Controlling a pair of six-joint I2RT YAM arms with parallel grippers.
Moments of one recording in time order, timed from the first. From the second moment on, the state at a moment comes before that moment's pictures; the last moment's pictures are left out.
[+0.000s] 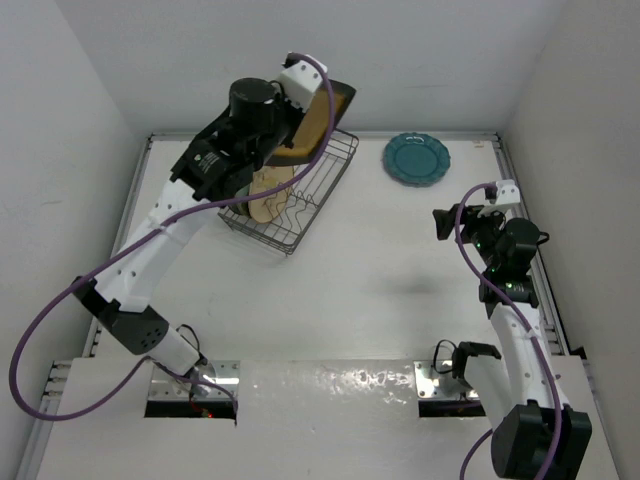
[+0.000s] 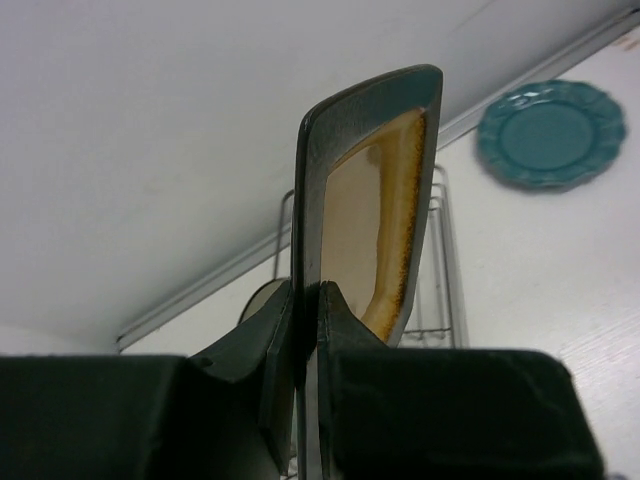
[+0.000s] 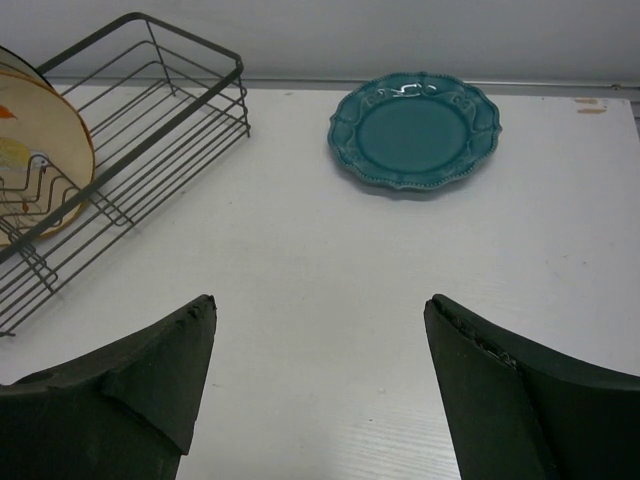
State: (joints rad) left arm -0.67 1.56 1.96 -0.58 -0.31 0.30; right arm -0.15 0.80 0.48 0.19 -0.37 0.08
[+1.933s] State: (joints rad) left arm -0.59 1.68 1.66 -0.64 -0.40 0.38; right arm -0.15 0.84 0.44 0.19 -0.45 0.10
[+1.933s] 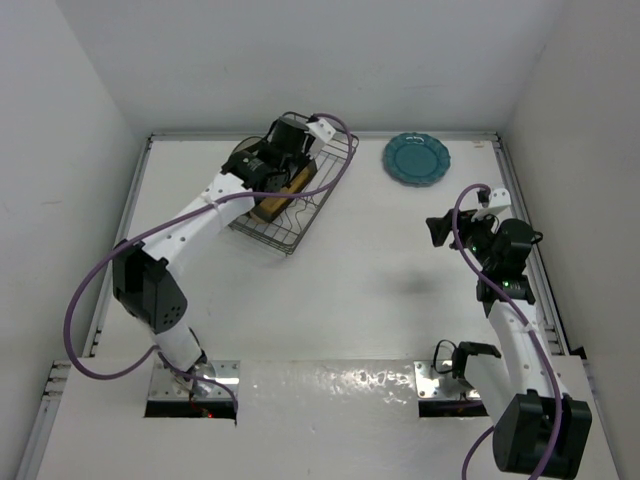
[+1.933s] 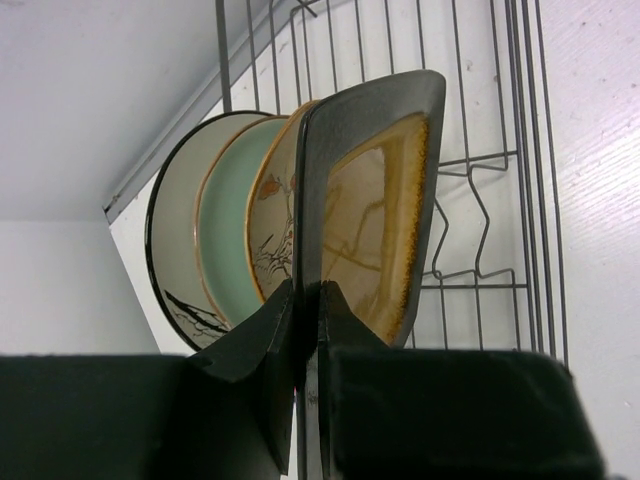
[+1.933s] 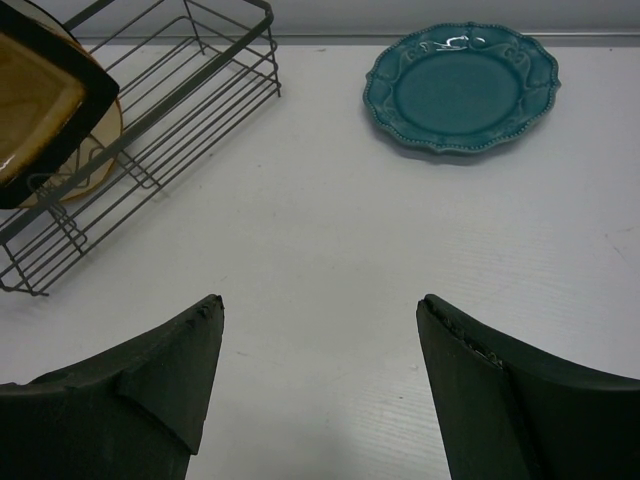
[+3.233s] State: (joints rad) left arm -0.59 1.64 1.59 -0.54 -0.54 0.19; right arm -0.15 0.85 0.44 0.20 -0.47 0.10
